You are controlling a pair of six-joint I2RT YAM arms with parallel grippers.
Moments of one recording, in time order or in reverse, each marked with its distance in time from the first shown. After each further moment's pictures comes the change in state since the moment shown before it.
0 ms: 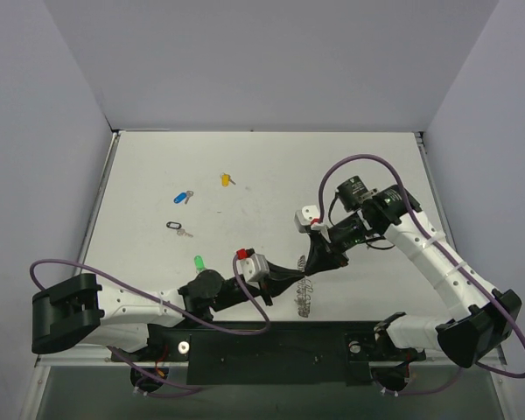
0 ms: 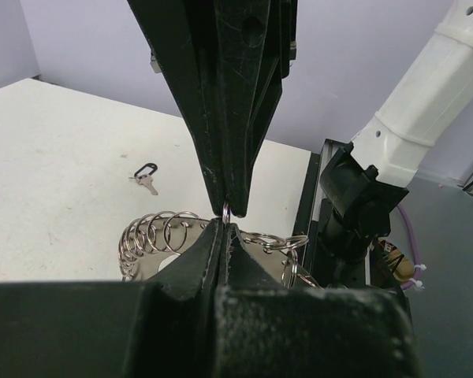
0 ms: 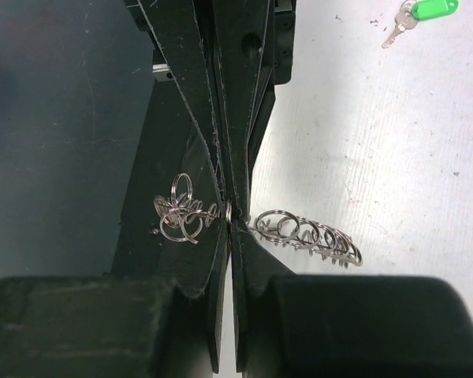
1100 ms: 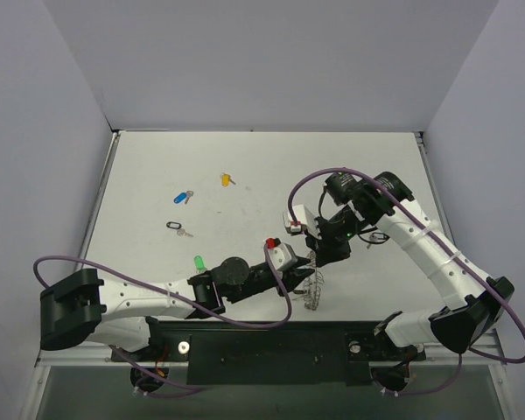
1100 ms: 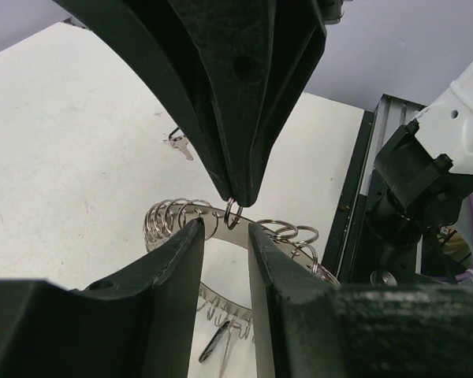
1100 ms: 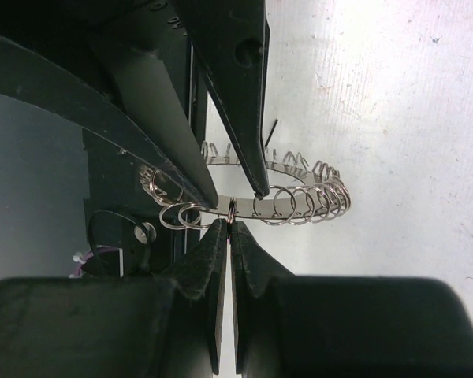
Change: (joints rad) left arm 0.000 0.053 0.206 -0.354 -0.093 0.051; right arm 0.093 0.093 0.192 -0.122 0.418 0.130
